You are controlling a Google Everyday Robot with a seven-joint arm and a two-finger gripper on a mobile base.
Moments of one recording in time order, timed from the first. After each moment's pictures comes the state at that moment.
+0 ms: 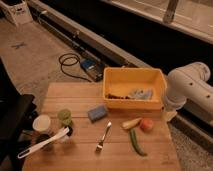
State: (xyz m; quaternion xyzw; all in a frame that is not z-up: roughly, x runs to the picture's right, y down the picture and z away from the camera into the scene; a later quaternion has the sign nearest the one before) arm 0.292 0.108 0.682 -0.28 0.02 0.03 0.96
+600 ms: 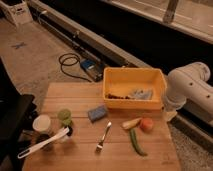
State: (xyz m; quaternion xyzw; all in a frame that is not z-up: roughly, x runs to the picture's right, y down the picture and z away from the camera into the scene) arm 0.292 0.108 0.682 -0.28 0.02 0.03 0.96
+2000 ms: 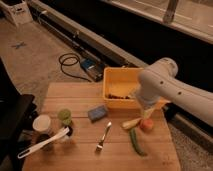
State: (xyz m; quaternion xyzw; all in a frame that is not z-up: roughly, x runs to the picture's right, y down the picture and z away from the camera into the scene) arm 0.150 0.096 0.673 -0.26 -0.05 -0.16 0.95
